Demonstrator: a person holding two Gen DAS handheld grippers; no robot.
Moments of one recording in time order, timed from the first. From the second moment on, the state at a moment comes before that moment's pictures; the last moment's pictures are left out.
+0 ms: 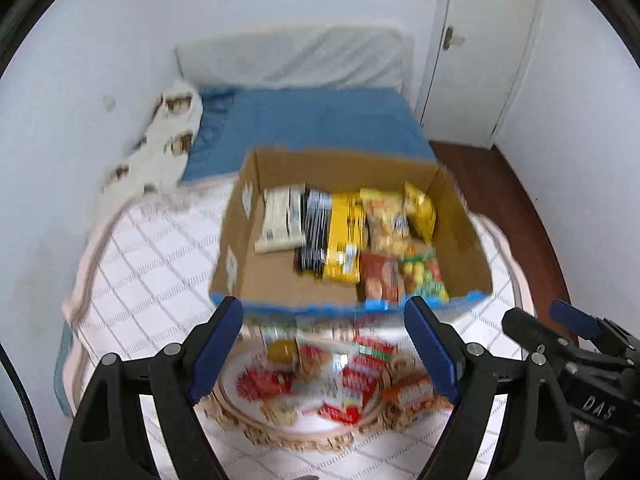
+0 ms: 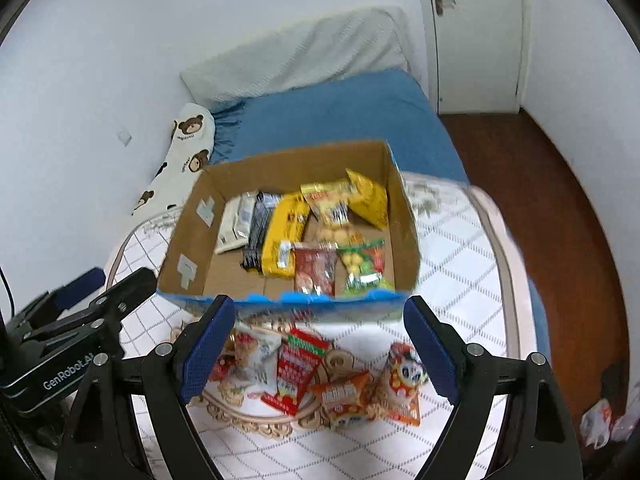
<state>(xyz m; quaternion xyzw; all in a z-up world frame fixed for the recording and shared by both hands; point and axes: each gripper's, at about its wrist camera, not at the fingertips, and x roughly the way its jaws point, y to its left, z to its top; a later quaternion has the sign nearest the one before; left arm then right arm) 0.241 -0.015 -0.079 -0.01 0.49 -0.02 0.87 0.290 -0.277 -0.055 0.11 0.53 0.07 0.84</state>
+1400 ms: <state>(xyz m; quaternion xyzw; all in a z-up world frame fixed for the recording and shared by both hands) 0.240 0.011 -0.286 0.02 0.69 0.03 0.72 0.258 -0.335 -0.264 0.20 0.67 0.00 0.71</state>
